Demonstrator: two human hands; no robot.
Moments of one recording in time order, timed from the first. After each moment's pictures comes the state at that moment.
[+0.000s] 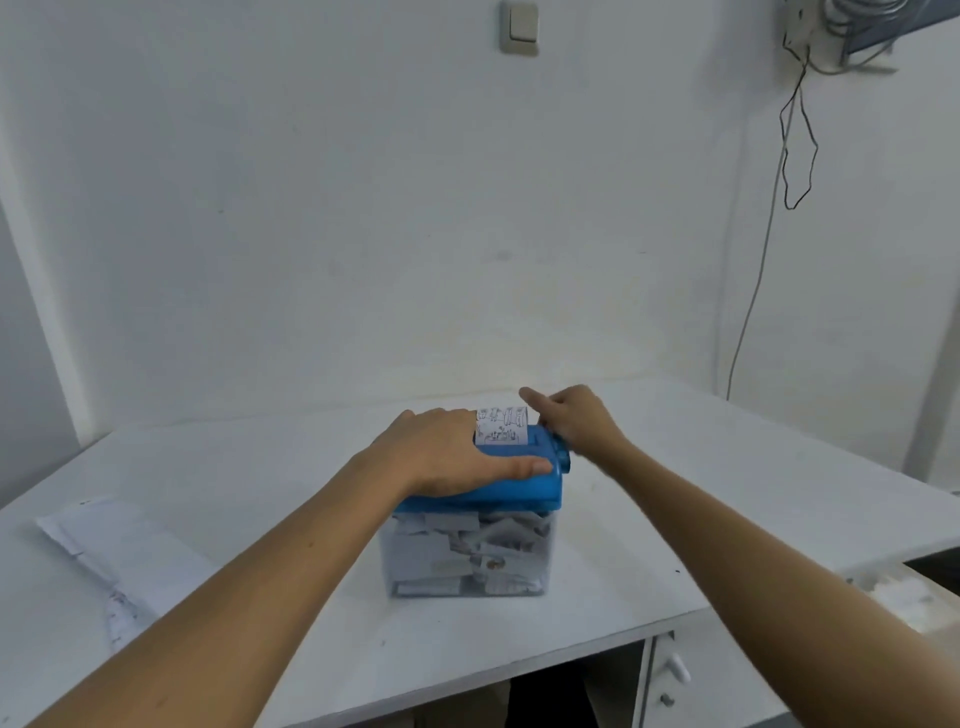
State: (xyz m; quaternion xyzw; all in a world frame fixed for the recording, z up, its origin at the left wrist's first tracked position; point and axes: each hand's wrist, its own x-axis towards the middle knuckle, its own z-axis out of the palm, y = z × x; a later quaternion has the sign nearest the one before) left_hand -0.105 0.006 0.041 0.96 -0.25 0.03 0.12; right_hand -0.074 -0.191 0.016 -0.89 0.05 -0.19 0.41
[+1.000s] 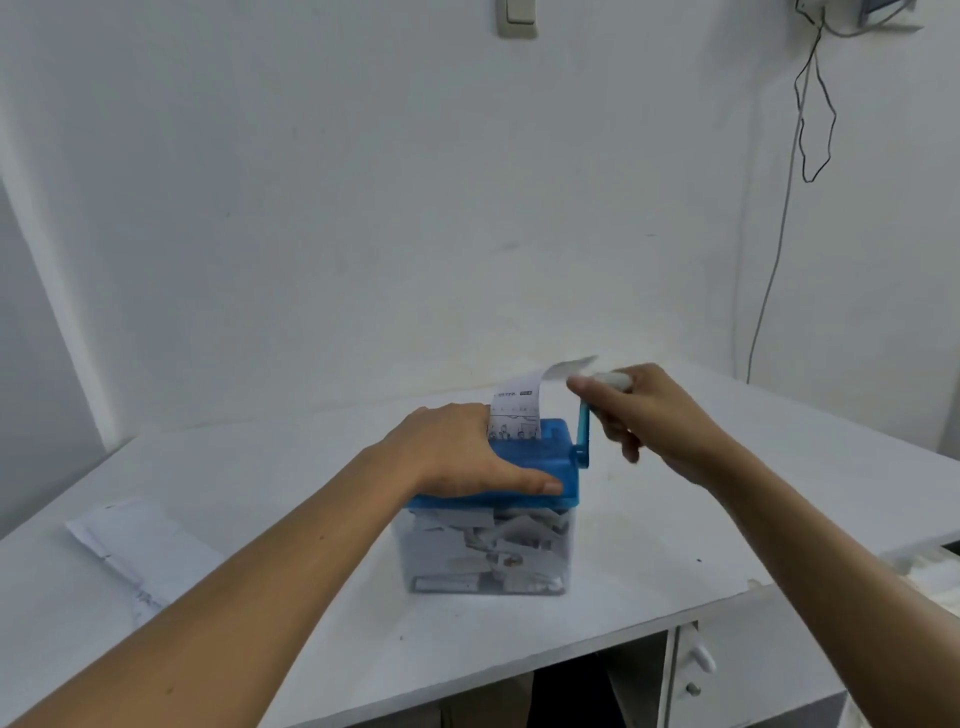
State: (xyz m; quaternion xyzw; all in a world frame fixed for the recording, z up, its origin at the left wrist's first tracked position) left_hand -0.107 0.007 0.042 0.95 -0.27 0.01 0.13; right_hand -0.167 -0.210 0.043 -0.83 -0.11 -0.18 0.51
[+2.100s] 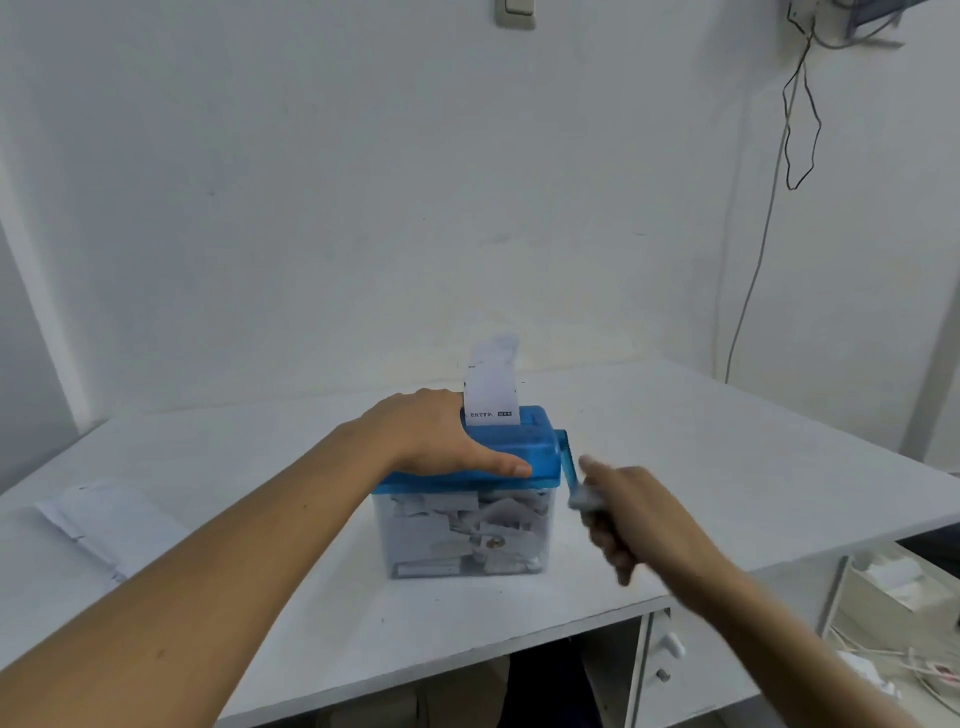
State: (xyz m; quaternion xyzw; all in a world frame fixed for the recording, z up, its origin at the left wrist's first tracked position) left_hand -0.099 0.017 0.045 0.95 -0.28 -0.02 0.14; right_hand -0.221 -0.177 -0.014 -0.83 0.06 -0.08 0.54
